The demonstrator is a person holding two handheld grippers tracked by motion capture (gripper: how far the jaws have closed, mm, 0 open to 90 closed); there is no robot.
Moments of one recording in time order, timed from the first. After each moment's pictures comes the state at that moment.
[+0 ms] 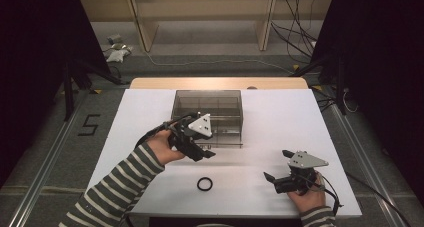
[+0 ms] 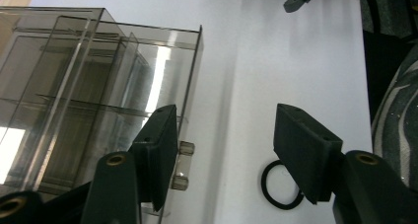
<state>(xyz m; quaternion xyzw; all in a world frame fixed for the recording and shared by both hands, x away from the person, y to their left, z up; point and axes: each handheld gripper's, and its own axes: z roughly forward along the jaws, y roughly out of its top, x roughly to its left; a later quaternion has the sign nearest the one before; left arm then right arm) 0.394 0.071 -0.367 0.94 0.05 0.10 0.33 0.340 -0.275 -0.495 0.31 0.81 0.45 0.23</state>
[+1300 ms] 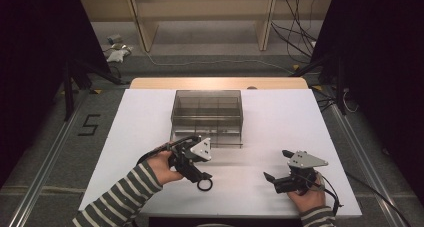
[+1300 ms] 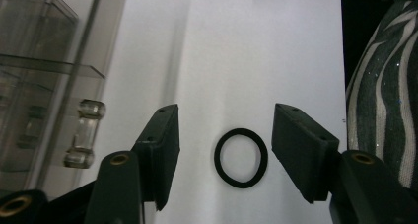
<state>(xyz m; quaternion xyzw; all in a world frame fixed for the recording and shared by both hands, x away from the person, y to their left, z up) 0.370 0.071 -0.419 0.95 0.04 0.05 0.29 0.340 -0.274 -0.495 0.31 0.81 0.44 0.23</state>
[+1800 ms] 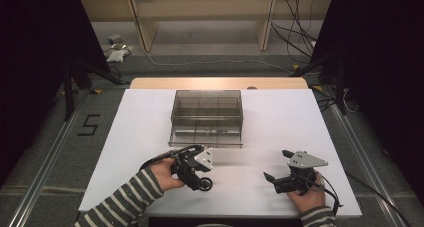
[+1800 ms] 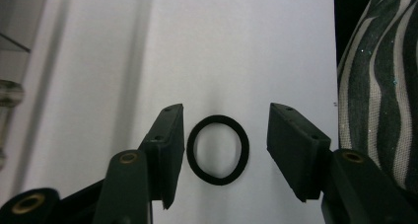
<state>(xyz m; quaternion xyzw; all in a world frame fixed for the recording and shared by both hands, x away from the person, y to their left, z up) 0.363 0.065 -0.444 0.96 0.04 0.03 0.27 0.340 -0.274 -0.495 0.31 0.81 0.44 0.23</state>
